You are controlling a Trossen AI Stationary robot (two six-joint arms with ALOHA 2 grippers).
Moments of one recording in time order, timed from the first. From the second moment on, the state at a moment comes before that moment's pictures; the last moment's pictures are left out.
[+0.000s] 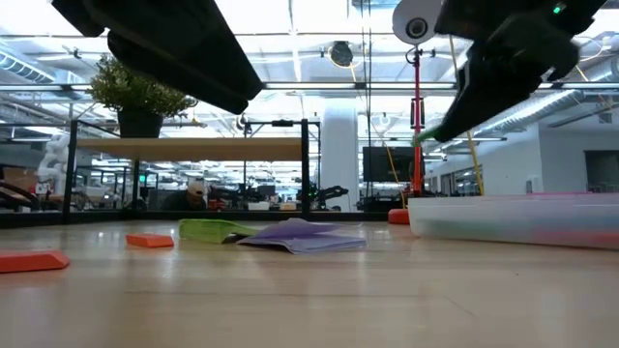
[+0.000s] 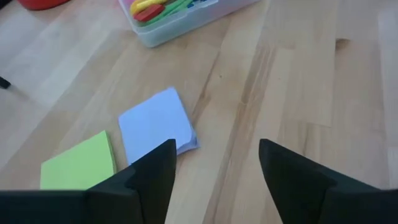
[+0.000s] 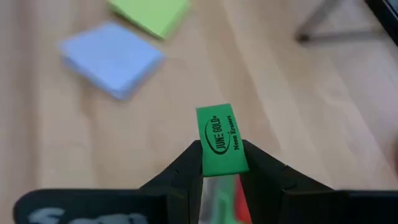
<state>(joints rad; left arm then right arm) -0.69 1.92 1.30 -0.43 -0.76 -0.77 0.45 1.41 0.82 -0.47 0.58 0.51</state>
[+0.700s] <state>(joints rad) -0.69 1.92 1.30 -0.41 -0.73 -0.73 0.32 1.43 0.68 -0.40 0.34 0.59</state>
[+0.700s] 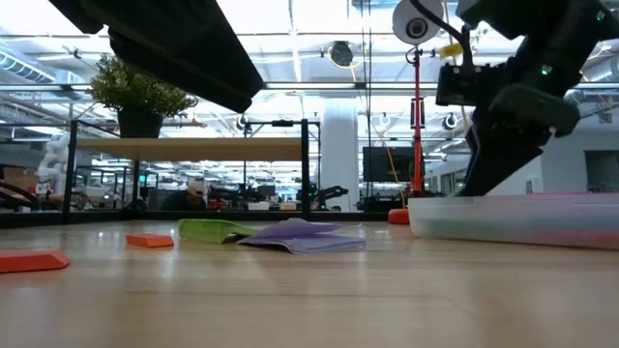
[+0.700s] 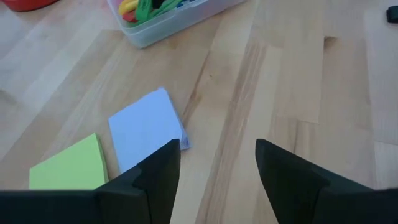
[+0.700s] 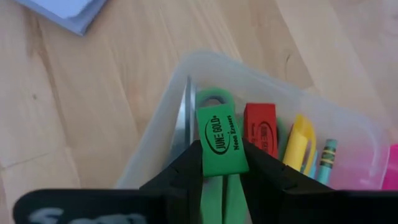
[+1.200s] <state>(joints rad) -0.69 1.92 1.30 -0.40 -0.71 -0.70 0.32 1.42 0.66 -0.42 0.34 0.62</state>
